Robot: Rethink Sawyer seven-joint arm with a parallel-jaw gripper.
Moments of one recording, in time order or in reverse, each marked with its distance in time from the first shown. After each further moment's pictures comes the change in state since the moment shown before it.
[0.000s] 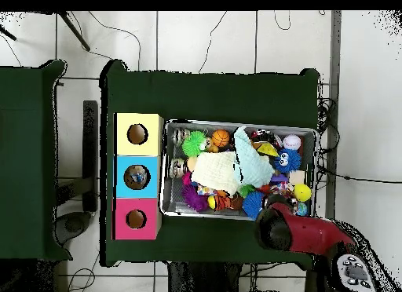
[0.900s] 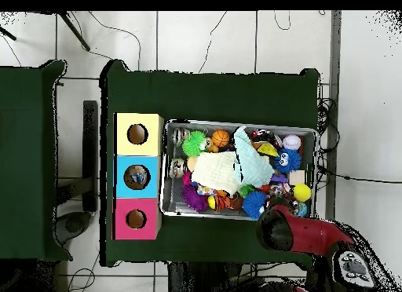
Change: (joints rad) arm 0.003 0.061 -0.022 -0.024 0.005 -0.025 0.000
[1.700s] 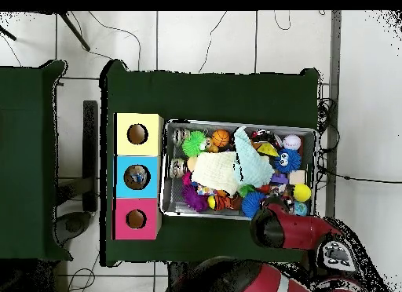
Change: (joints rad) arm 0.069 0.073 -0.060 -0.036 0.011 -0.022 0.000
